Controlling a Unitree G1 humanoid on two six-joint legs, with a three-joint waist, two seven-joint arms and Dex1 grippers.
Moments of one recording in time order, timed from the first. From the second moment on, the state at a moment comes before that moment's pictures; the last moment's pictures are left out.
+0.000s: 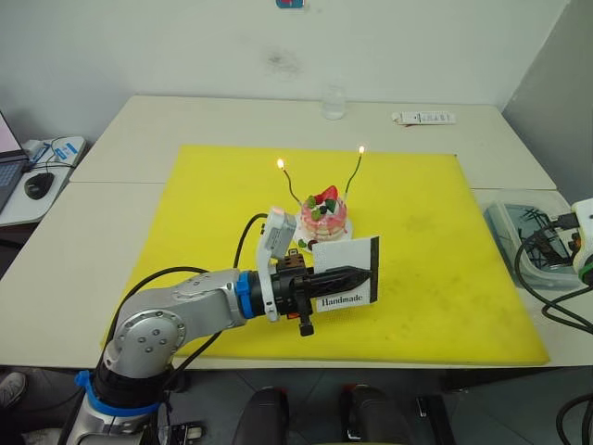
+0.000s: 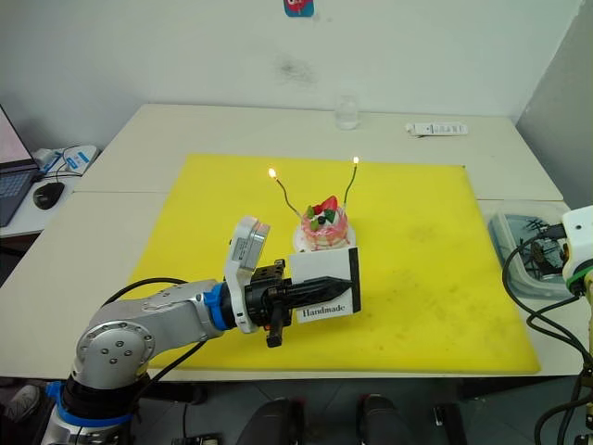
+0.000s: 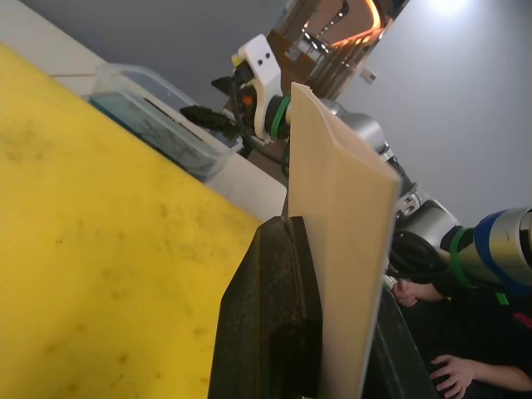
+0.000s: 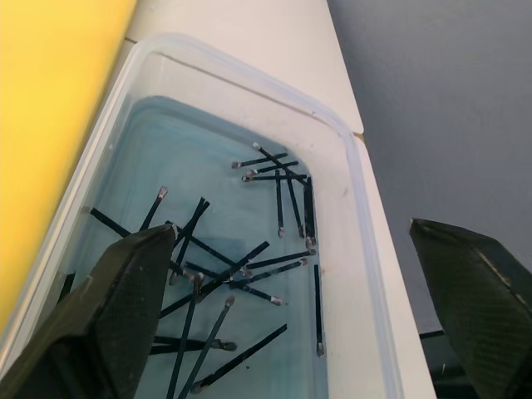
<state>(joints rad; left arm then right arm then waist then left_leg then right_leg) -0.33 0.55 -0.08 -0.56 -1.35 0.95 -0.38 -0.22 -0.80 -0.40 0.01 0.02 0.58 0.39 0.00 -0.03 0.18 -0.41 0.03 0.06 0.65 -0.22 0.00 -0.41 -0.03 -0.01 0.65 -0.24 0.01</state>
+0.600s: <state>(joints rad) -0.34 0.44 -0.12 -0.17 -1.58 1.14 0.07 -0.23 -0.87 -0.05 -0.53 0.50 0.62 1.03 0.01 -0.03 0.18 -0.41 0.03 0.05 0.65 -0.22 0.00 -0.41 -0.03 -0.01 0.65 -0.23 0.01</state>
